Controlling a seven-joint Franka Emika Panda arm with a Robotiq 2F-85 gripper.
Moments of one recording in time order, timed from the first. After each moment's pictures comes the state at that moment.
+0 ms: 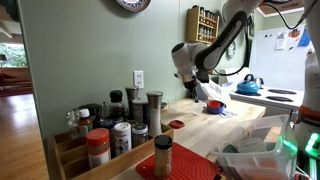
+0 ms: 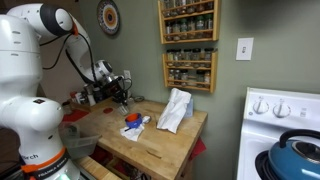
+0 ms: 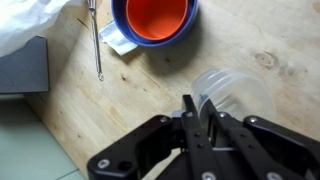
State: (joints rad) arm 0.28 0.23 0.15 -2.22 -0.67 2.11 0.31
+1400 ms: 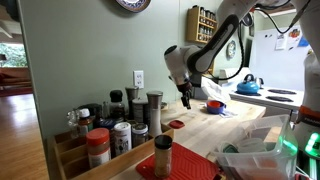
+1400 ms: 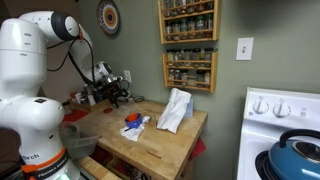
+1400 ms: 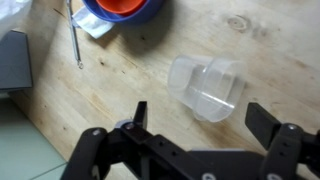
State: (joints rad) arm 0.31 0.33 0.16 -2.12 -0.62 2.11 0.40
